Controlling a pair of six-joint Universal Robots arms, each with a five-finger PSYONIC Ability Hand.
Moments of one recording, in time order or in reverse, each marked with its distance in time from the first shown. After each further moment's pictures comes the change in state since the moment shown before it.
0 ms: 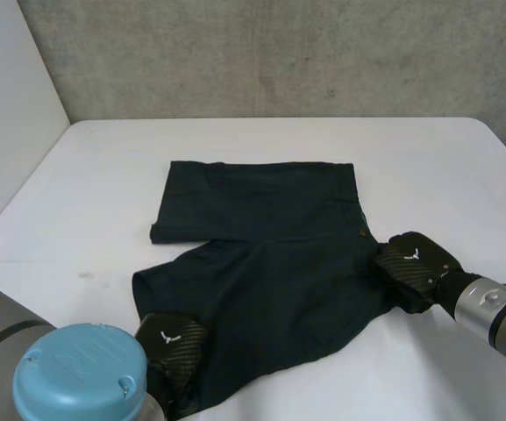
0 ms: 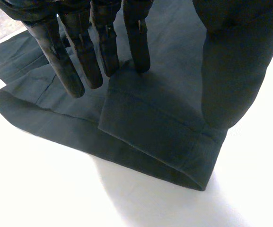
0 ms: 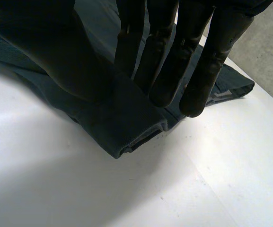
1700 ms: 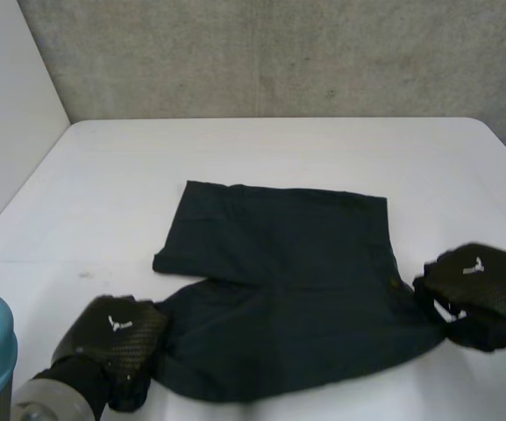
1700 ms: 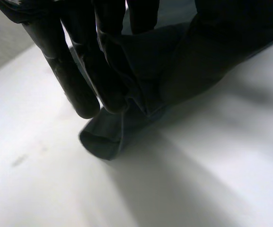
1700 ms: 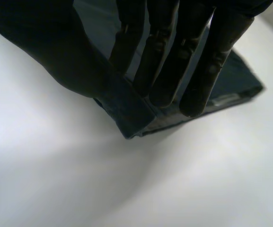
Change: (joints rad) left arm 0.082 0.294 0.033 -0.333 0.045 0.093; right arm -0.158 -0.412 -0.085 0.902 0.025 -0.329; left_hand 0.564 0.671 0.686 0.690 0.672; right_hand 0.006 0.000 0.000 0.001 0.000
